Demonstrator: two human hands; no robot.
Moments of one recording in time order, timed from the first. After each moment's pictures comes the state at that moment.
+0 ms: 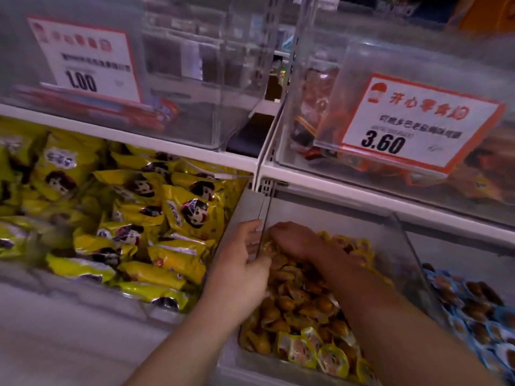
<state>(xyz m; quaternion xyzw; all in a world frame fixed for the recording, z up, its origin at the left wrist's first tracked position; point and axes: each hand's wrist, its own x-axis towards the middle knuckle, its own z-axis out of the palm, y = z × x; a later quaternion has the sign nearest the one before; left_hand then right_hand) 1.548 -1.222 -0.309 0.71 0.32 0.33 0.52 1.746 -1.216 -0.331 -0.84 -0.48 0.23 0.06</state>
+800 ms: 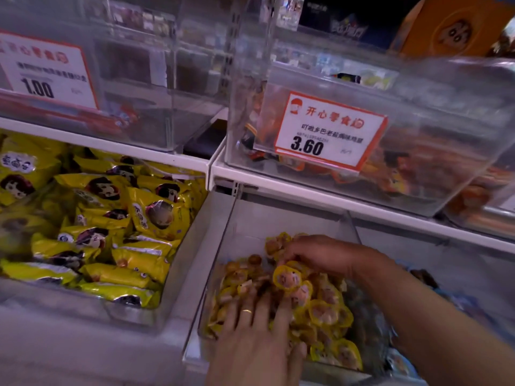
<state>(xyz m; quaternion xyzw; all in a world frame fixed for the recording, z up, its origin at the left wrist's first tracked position) 1.535 -1.334 -0.311 0.96 0.21 0.16 0.13 1.744 -1.336 -0.253 -0.81 -0.41 0.37 0.21</state>
